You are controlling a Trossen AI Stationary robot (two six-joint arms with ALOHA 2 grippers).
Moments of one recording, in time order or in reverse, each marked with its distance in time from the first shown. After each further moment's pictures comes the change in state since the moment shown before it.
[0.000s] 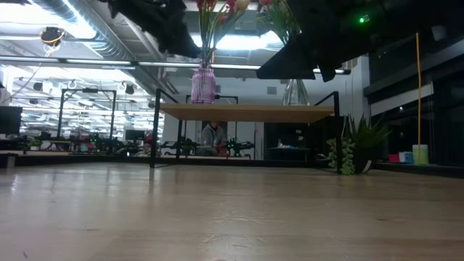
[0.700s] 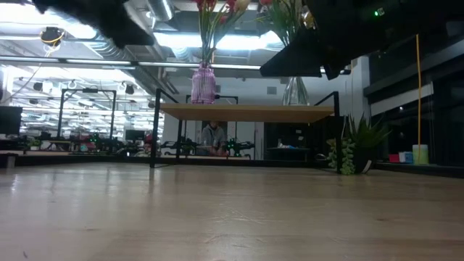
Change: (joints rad) left arm -0.139 -0.571 -0.417 -0.078 0.085 -0.044; right arm 0.043 0.000 0.000 -0.014 0.000 -0.001
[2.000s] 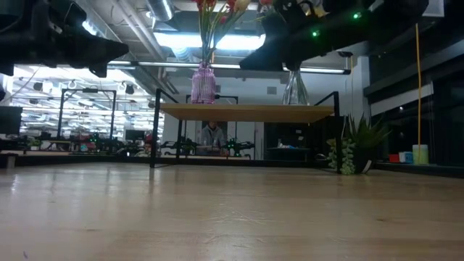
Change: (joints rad) left arm -0.202 -0.543 -0.618 0.495 -0.003 -0.157; right arm -0.391 -0.113 0.000 0.100 -0.361 -0.340
